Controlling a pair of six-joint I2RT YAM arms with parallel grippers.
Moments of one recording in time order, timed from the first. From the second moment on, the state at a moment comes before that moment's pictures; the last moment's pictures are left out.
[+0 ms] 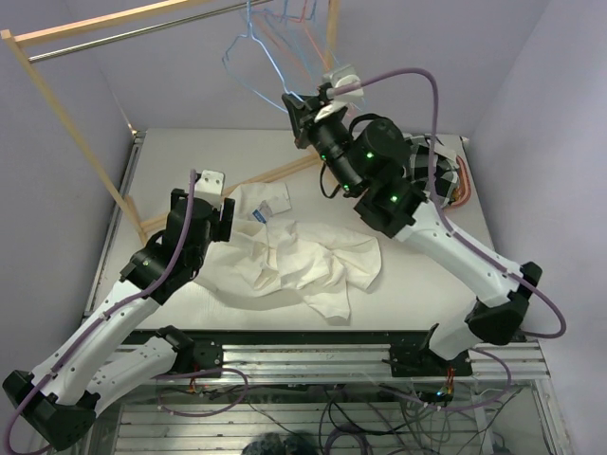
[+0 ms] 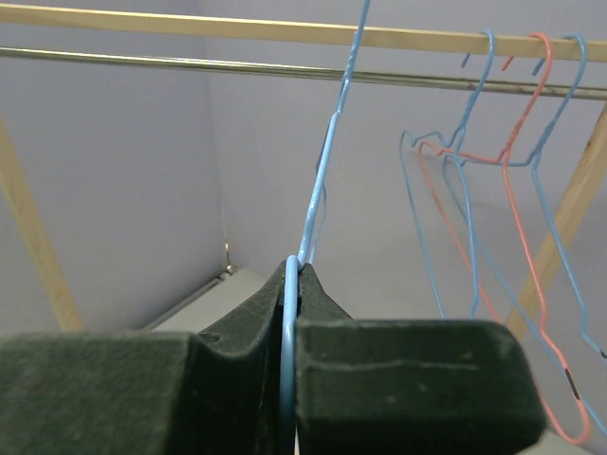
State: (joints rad) left arm -0.60 0.83 0.91 -0.48 -0.56 -0.04; right arm 0.94 1.50 1.73 0.13 0.29 -0.16
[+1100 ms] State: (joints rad) left arm -0.60 0.85 0.91 -0.48 -0.55 -0.04; right arm 0.94 1.73 1.84 0.29 0.34 -0.20
